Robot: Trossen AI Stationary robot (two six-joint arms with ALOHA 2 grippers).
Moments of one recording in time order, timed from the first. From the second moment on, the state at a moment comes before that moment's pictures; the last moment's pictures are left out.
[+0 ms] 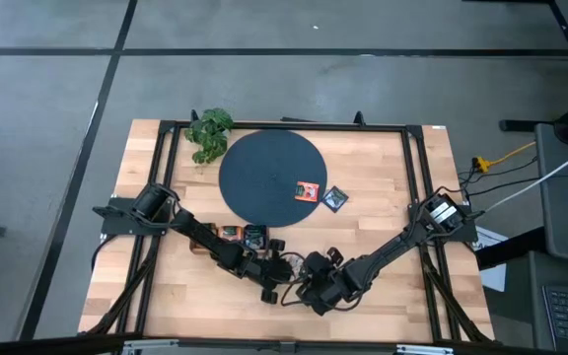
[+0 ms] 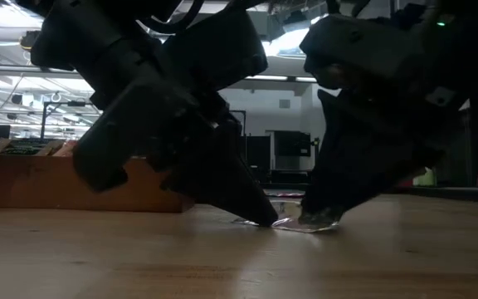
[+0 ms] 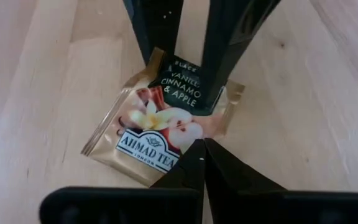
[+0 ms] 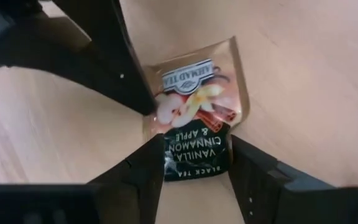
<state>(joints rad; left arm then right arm) -0.45 2.06 1.09 0.16 -0.36 -0.16 0.59 2.04 1.24 -0.37 0.54 1.22</state>
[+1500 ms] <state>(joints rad) -0.40 1.82 1.09 -0.07 -0.13 -0.21 0.60 2.03 1.38 -0.35 0.59 0.77</state>
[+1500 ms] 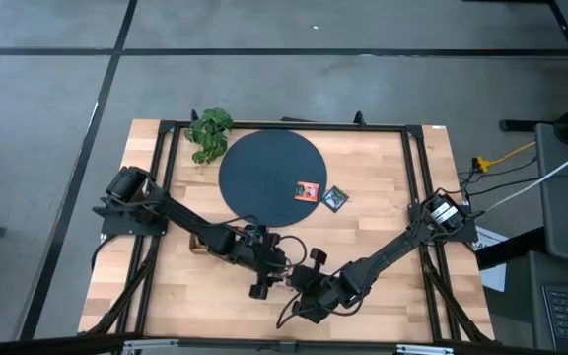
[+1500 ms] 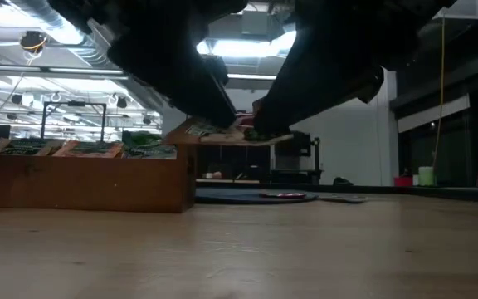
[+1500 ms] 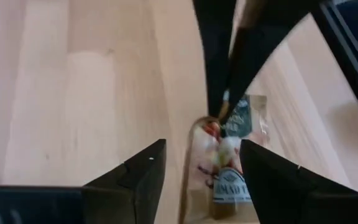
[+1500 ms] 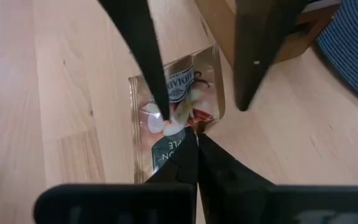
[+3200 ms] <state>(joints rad) -0.58 1.56 0.43 1.33 -0.52 -0.10 0.59 2.03 1.38 0.24 0.90 0.39</state>
